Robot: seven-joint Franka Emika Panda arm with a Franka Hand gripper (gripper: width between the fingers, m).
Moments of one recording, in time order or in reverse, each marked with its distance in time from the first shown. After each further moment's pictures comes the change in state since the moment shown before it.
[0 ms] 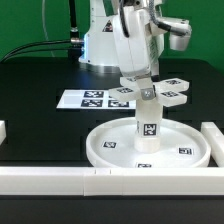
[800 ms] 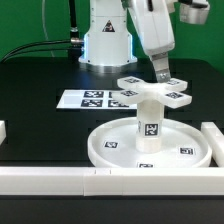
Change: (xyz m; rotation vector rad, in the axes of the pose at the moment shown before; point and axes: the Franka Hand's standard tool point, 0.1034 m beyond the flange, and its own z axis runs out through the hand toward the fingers) arm -0.022 -0.001 -0.022 -0.032 -0.009 -0.383
